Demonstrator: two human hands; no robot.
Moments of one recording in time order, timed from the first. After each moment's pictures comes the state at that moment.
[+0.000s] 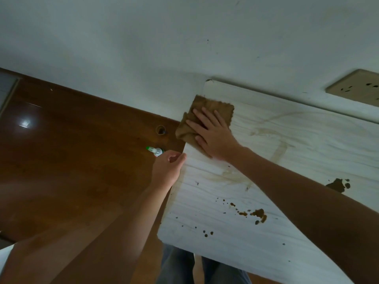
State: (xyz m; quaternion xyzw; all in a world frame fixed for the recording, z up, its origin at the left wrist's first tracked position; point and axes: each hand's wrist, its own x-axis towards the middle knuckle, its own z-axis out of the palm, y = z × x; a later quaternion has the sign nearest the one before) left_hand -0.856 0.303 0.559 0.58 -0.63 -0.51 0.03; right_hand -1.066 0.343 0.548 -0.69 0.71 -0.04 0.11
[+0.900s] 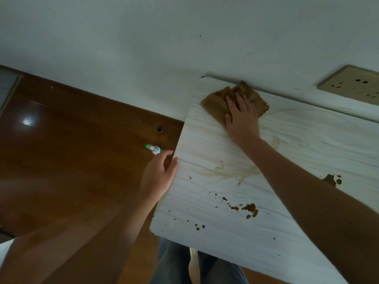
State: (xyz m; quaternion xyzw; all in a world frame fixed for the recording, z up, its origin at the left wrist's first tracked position) left_hand -0.829 0.329 0.568 0.51 -0.76 -0.40 0.02; right_hand -1.125 0.370 0.556 -0.48 0.87 -0.08 0.11
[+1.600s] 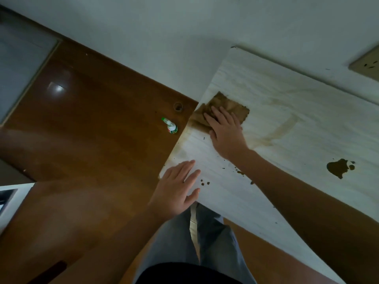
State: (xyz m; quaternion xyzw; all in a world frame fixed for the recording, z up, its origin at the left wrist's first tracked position) left_hand -0.744 0.484 0.581 0.30 -0.94 -0.15 -0.02; right_hand -0.999 0.441 0.561 -0.65 0.74 -0.08 0.16
